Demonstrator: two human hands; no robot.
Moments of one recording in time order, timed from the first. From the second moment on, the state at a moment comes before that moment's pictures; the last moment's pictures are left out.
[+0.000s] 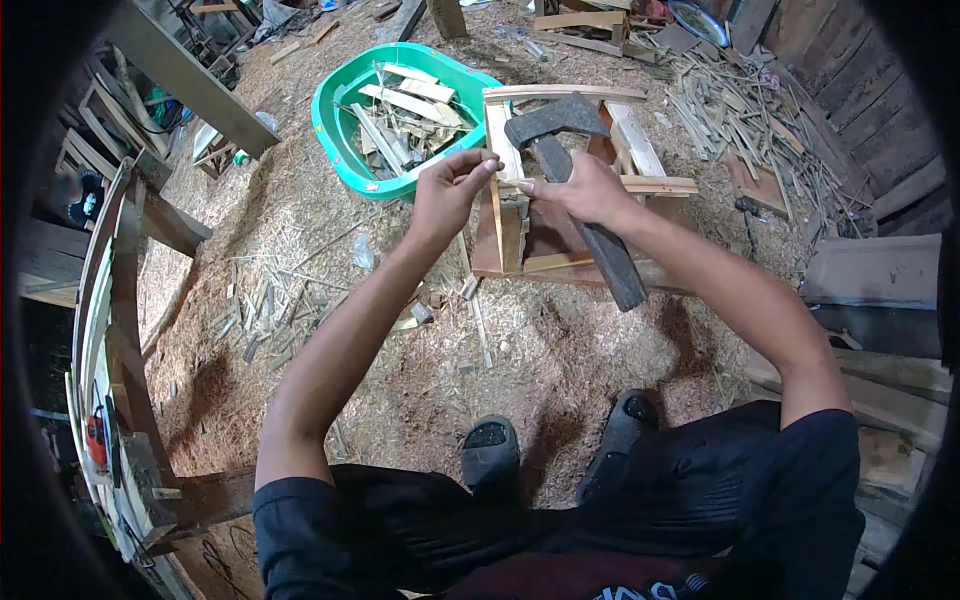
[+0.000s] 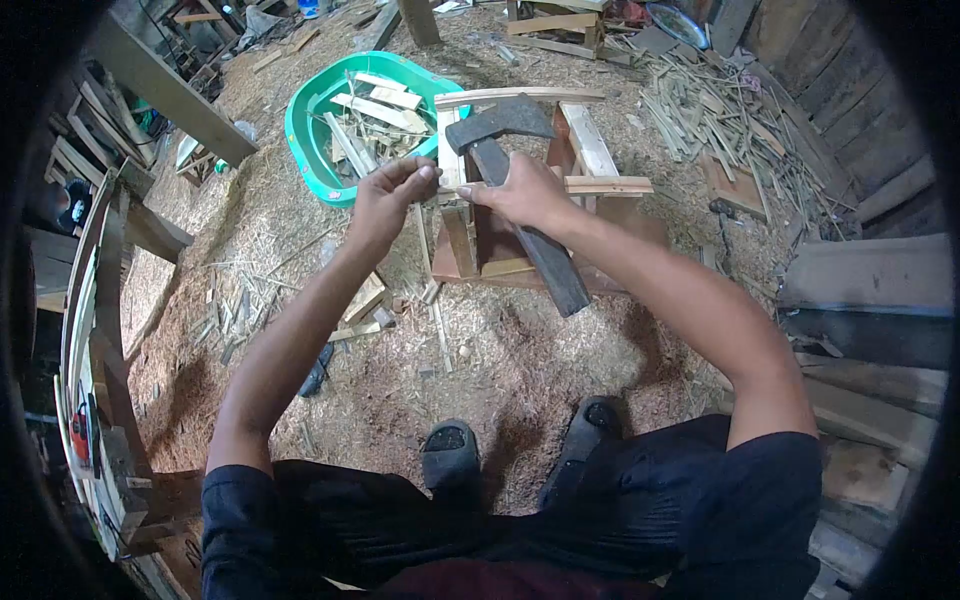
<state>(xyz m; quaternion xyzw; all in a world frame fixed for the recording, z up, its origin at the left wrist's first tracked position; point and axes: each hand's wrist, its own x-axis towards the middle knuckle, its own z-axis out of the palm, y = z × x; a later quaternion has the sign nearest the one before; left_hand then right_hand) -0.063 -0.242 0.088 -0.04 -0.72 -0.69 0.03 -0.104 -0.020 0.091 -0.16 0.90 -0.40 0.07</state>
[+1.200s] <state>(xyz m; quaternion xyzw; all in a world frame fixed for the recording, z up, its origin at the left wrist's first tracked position) -0.060 -0.237 0.055 -0.11 -0.78 -0.60 0.12 -0.112 -0.019 0.086 -0.17 0.91 -0.38 0.06</state>
